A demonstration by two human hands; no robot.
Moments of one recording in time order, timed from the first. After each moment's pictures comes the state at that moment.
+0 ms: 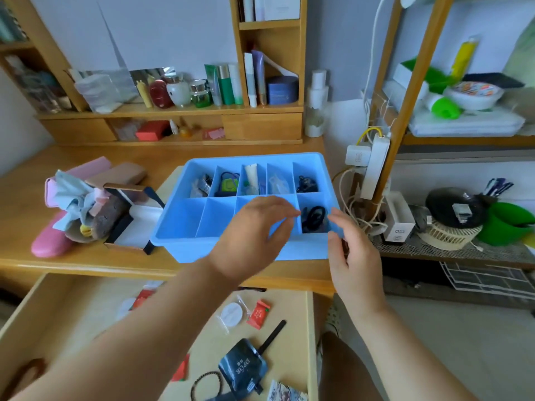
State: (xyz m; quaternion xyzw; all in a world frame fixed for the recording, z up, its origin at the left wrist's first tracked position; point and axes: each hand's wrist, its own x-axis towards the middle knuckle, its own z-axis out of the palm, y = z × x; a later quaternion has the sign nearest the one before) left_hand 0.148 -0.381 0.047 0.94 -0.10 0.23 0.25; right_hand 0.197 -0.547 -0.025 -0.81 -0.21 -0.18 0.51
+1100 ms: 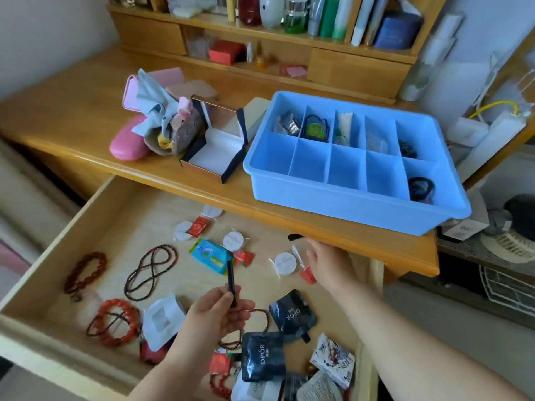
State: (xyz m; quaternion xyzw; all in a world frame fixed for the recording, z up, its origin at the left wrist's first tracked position) left_hand -0.050 -0.311 -0.126 0.47 0.44 0.08 0.76; right_hand 0.163 -0.432 -0.135 -0.93 -0.29 0.14 0.16
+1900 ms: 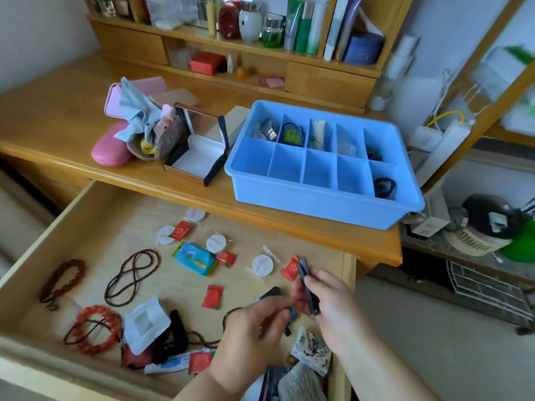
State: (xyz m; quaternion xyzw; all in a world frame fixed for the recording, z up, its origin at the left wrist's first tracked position) left_hand -0.034 -0.382 -0.101 0.83 0.18 0.11 0.51; right_hand 0.071 -0.481 -0.046 -0.66 0.03 0.36 0.66
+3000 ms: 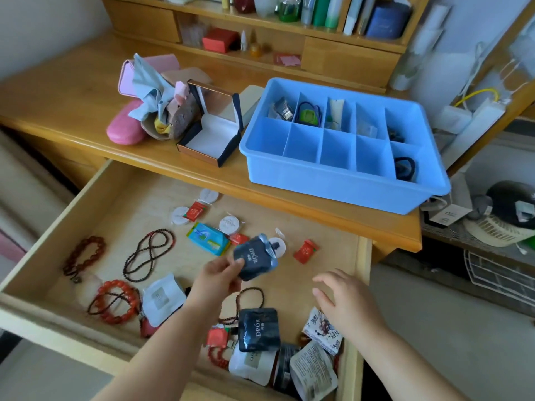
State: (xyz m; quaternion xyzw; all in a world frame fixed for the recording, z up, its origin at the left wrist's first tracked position) left_hand -0.026 -0.301 -0.147 0.54 0.42 0.09 0.72; right_hand 0.091 -0.517 -0.117 -0.90 -0.38 0.11 0.18
